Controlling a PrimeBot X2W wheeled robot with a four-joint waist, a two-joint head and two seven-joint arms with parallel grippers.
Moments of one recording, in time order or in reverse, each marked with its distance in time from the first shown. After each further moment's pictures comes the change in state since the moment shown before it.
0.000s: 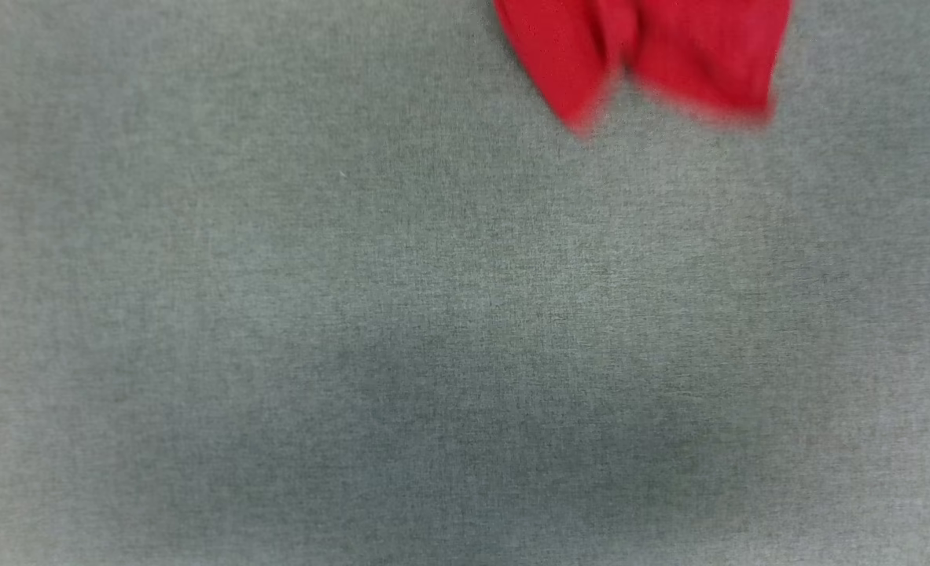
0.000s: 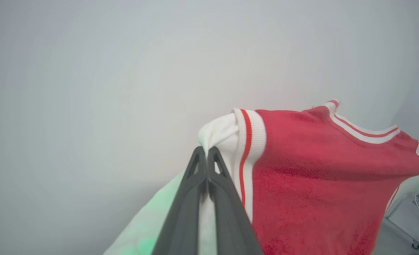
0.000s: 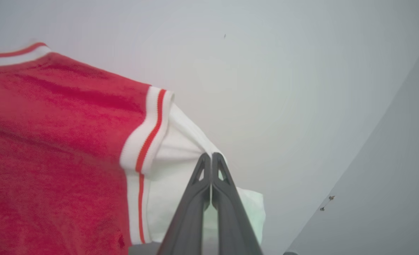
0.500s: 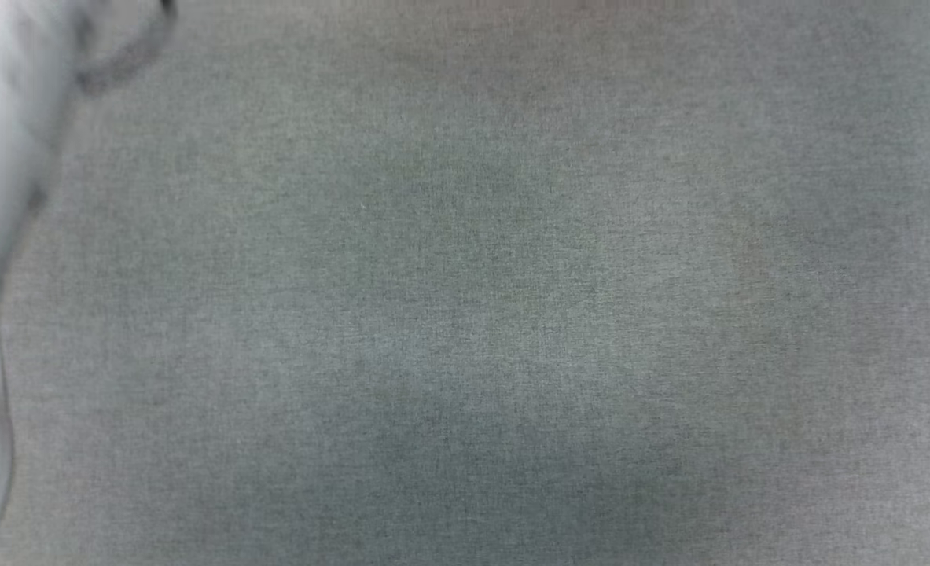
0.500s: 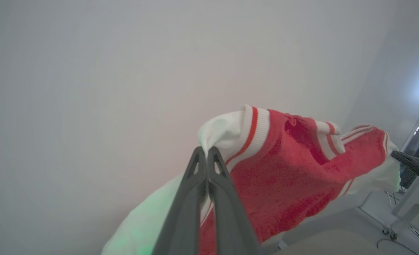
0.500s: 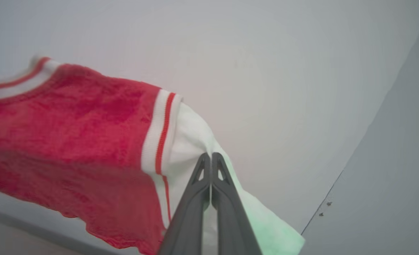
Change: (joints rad) left arm 0.143 -0.031 -0.024 -0.044 -0.021 -0.035 -0.036; right arm 0.127 0.067 -0.004 0.047 -0.028 0.000 -0.089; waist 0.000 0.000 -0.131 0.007
